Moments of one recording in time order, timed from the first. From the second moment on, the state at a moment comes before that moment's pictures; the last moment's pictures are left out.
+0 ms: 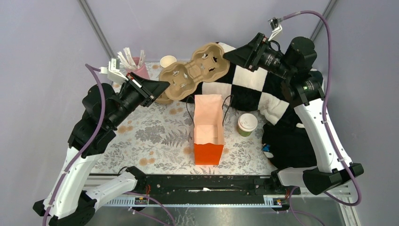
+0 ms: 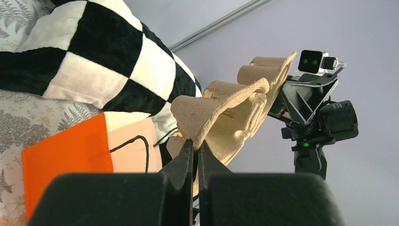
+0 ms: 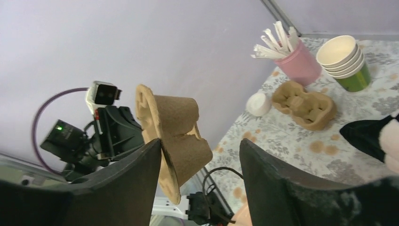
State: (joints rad) left arm -0.58 0.88 1.45 -0.61 0.01 -1.02; right arm 0.35 1.31 1.68 -0.32 -0.62 0.82
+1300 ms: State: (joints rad) left arm -0.58 0.98 1.53 -0.85 -0.05 -1.01; right arm 0.31 1.31 1.68 -0.35 -0.57 0.81
